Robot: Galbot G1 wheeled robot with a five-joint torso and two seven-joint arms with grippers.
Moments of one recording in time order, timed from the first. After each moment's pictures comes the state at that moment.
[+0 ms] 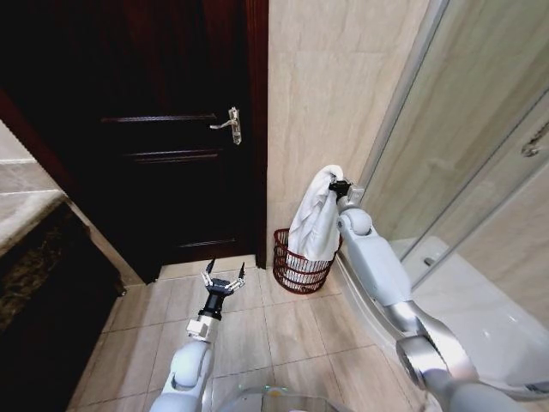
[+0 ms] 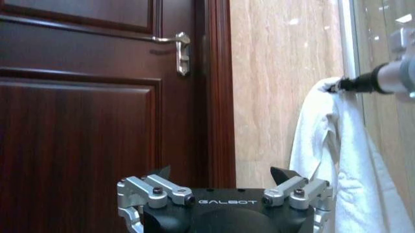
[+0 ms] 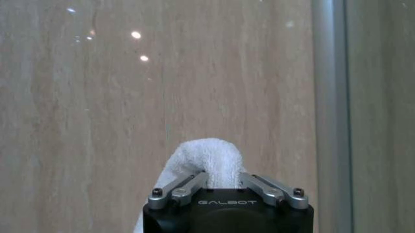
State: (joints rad) left arm 1.53 -1.49 -0.51 -1.86 -0.05 -0.39 0.13; right arm -0.43 1.25 0.18 1.36 0.48 -0.17 0.31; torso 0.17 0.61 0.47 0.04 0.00
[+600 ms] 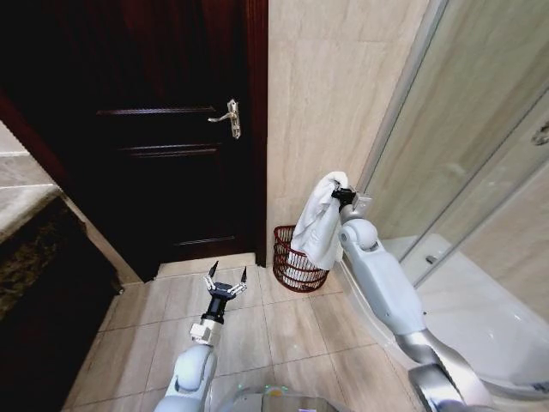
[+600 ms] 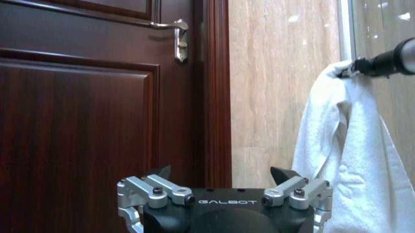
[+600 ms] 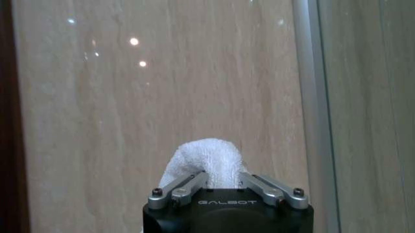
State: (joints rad) left arm 1.54 -1.49 -0.49 -1.84 -0.05 -0.41 0.13; right arm -0.61 1.21 0.21 1.65 0.53 -0.23 0.39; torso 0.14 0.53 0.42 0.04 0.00
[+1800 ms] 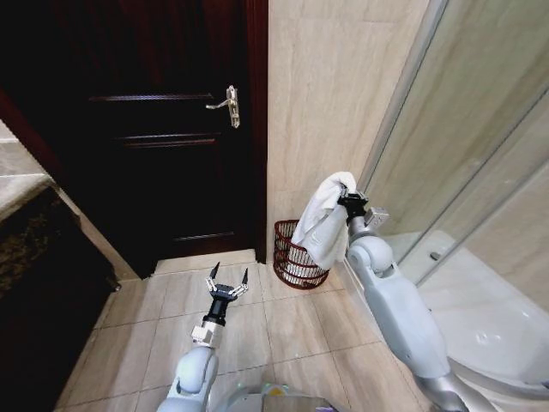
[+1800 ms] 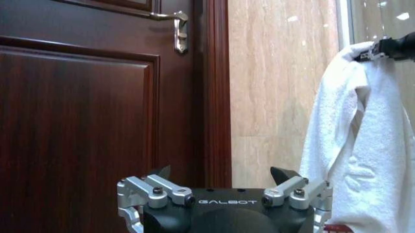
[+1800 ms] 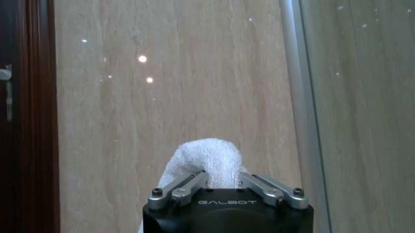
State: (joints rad) left arm 1.54 -1.49 -0.49 -1.84 -0.05 -0.43 0.12; right arm -0.77 1.19 0.27 1.85 0.49 -0.21 0.39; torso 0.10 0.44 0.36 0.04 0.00
